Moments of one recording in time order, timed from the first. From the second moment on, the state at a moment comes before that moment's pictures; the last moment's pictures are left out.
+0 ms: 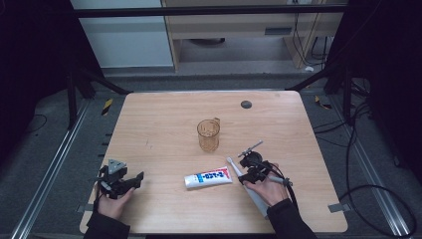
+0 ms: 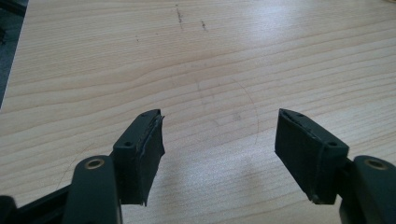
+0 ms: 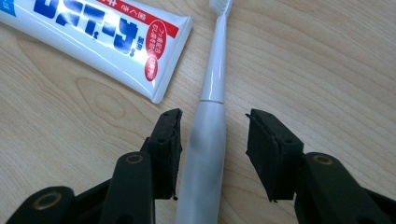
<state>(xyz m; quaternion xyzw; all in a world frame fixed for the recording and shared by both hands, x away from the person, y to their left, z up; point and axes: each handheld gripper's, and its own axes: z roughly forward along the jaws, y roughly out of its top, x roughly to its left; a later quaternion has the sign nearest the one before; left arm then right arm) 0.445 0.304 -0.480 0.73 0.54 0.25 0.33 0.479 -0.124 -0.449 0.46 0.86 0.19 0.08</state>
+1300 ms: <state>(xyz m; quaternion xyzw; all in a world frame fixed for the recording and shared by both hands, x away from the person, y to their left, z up) 0.445 0.304 -0.480 0.74 0.54 0.24 0.32 0.481 -0.119 -0.470 0.48 0.86 0.16 0.06</state>
